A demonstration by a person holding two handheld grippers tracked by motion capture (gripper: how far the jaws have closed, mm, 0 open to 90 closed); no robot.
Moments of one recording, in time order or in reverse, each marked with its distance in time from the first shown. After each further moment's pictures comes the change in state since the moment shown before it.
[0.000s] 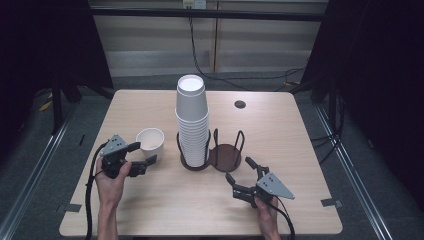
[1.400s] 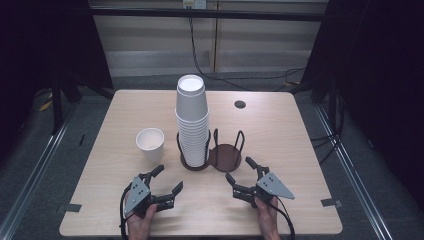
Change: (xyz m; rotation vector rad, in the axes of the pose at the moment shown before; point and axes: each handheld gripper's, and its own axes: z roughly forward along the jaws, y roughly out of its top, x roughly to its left) left arm -0.095 -0.076 0.022 -0.395 0.005 0.084; right arm 0.000 0.000 0.000 0.000 -0.002 0.001
